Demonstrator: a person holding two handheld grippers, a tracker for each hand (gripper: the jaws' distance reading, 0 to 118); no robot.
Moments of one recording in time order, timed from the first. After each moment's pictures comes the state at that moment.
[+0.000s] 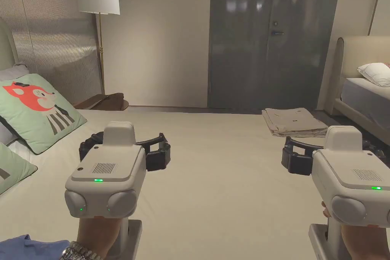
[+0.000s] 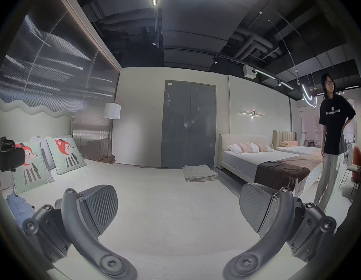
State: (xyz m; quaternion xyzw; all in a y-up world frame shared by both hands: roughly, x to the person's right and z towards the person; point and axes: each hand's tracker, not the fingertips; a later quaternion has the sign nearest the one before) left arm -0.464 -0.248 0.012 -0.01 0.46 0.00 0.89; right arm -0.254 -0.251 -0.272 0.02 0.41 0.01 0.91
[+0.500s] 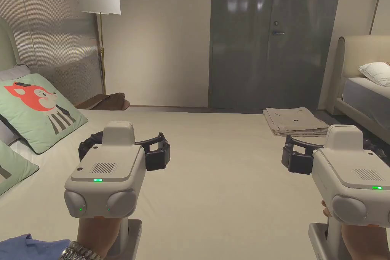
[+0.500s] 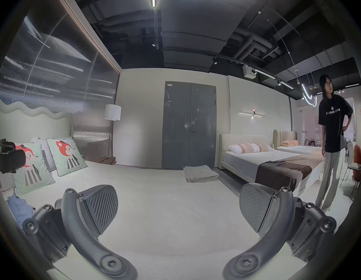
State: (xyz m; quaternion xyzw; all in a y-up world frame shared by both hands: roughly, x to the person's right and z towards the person) left arm -0.463 -0.247 0.015 -0.01 0.47 0.00 0.88; right arm -0.250 -0.249 -0.267 0.02 0.41 0.01 0.91
